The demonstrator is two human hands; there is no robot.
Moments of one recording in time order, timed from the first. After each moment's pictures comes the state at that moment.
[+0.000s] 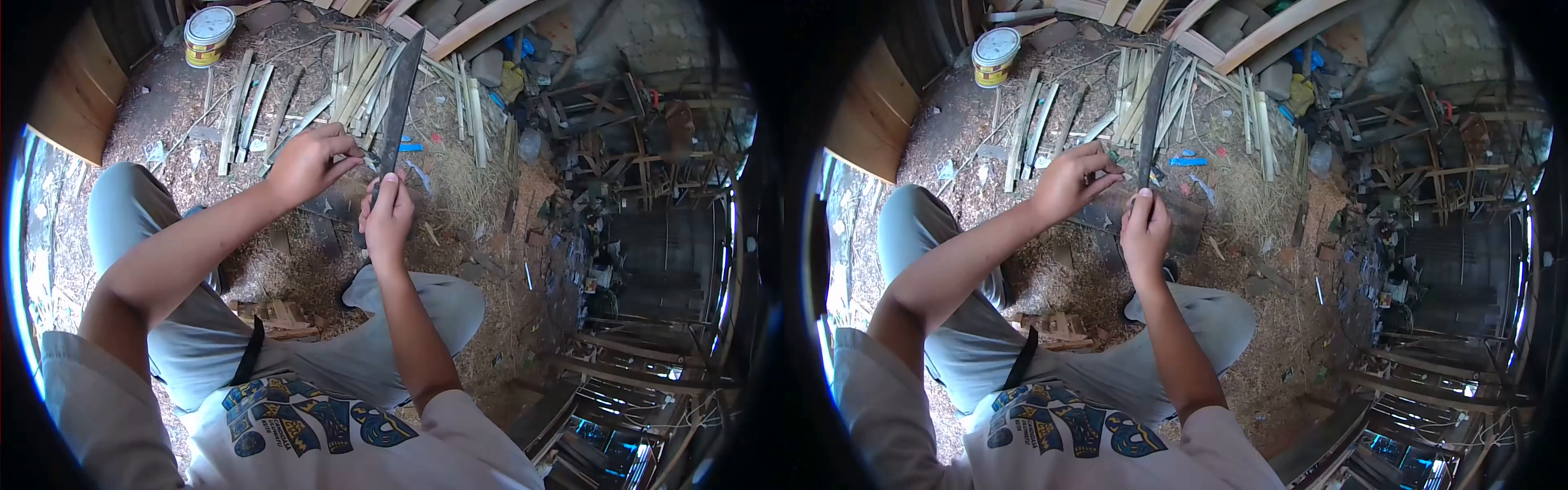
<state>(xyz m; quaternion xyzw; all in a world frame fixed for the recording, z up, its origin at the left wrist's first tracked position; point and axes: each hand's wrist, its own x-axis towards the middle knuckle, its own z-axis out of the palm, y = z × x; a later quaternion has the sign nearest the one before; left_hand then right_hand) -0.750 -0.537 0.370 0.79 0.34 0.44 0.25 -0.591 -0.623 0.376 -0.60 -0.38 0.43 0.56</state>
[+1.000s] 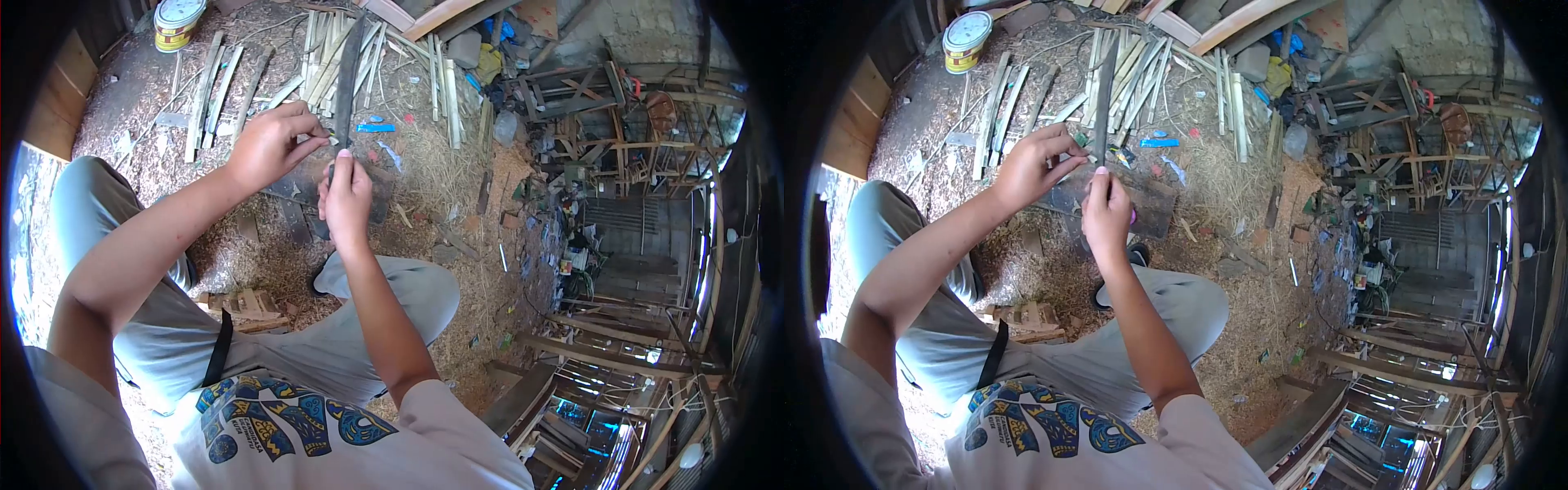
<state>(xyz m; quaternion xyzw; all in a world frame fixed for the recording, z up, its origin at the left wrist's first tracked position) -0.747 -0.537 0.367 0.79 0.34 0.43 0.28 -0.590 -0.616 0.360 -0.63 -0.34 0.48 0.51</state>
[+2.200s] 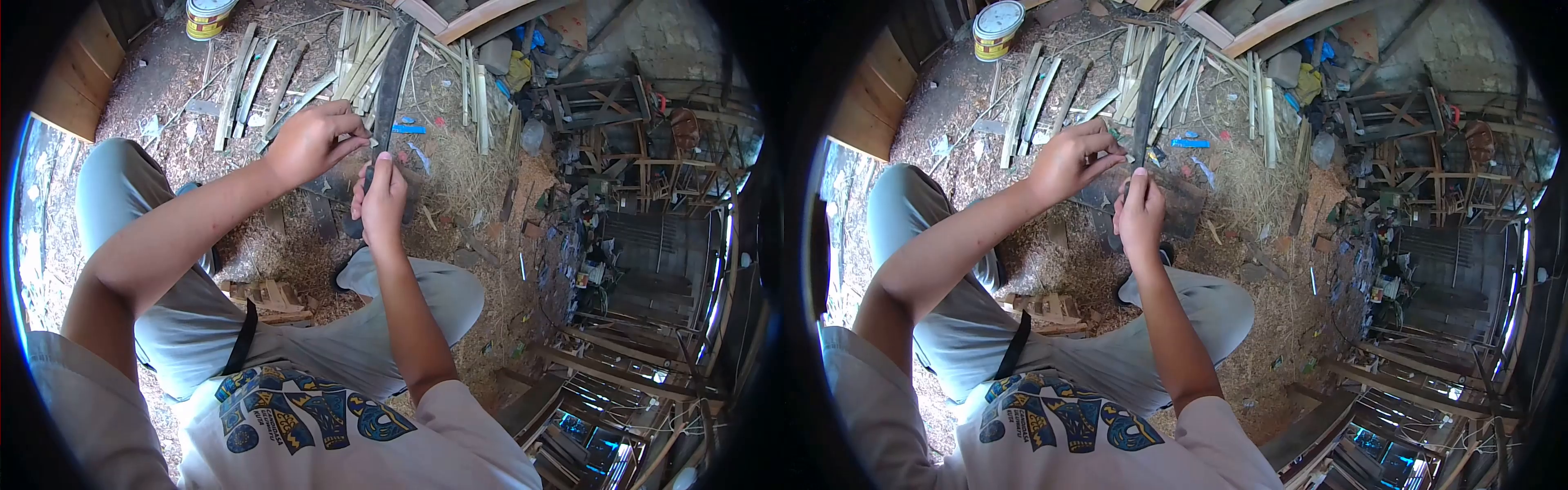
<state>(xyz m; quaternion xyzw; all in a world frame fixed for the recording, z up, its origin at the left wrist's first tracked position) -0.753 -0.539 0.367 0.79 0.33 0.44 0.27 -0.594 -0.616 0.362 -0.64 -0.34 0.48 0.49</state>
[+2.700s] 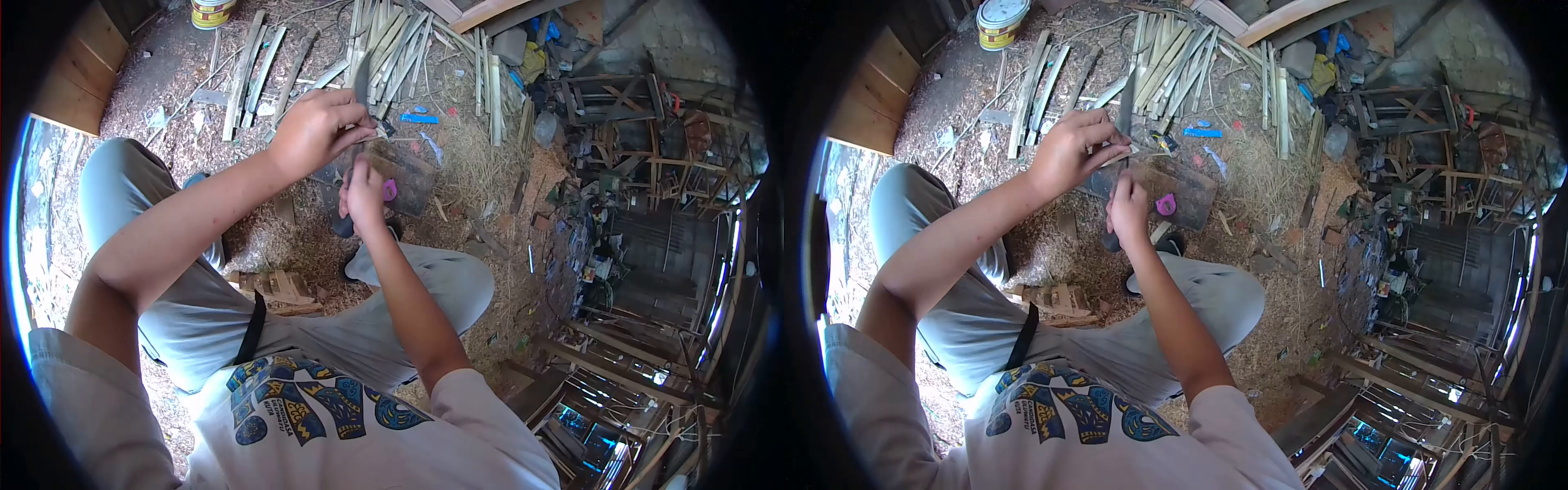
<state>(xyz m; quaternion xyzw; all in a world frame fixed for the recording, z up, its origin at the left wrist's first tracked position) -0.765 -0.527 0.359 0.80 0.34 0.44 0.22 -0.599 -0.608 0.282 -0.66 -0.31 0.55 0.40</state>
